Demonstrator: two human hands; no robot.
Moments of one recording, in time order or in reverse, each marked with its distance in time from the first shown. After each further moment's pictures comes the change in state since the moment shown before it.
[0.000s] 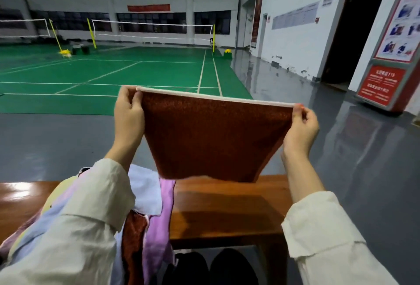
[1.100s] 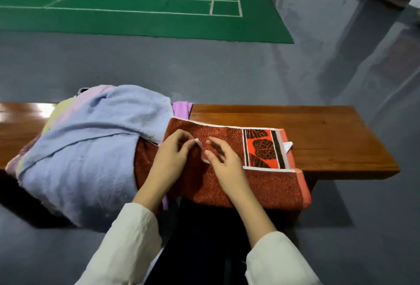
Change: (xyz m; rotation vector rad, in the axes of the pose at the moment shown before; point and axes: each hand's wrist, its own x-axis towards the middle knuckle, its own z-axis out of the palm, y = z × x) left_hand -0.207 -0.144 -0.009 0.283 -0.581 -0.367; right_hand -0.237 0.199 0.002 -0.227 -0.896 0.292
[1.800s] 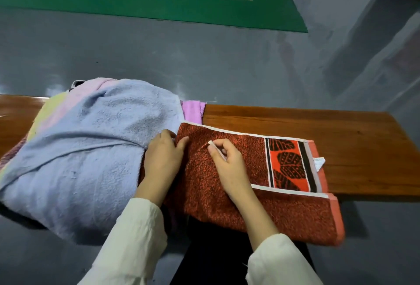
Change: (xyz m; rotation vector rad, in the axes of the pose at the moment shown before) left_hand 0.067 -0.068 -0.009 0.392 0.062 -0.374; right_hand 0.060 0.014 0.044 0.020 -0.021 0.107
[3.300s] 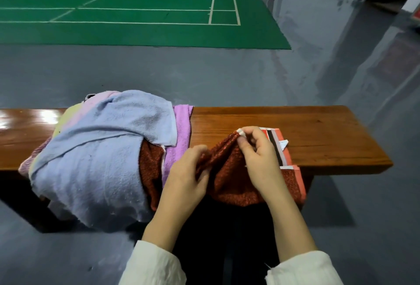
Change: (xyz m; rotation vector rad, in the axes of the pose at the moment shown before) left_hand -0.169 0.042 -0.027 -0.330 0.035 0.633; right_hand -0.103 -0.079 -0.096 -0.021 0.124 -0.173
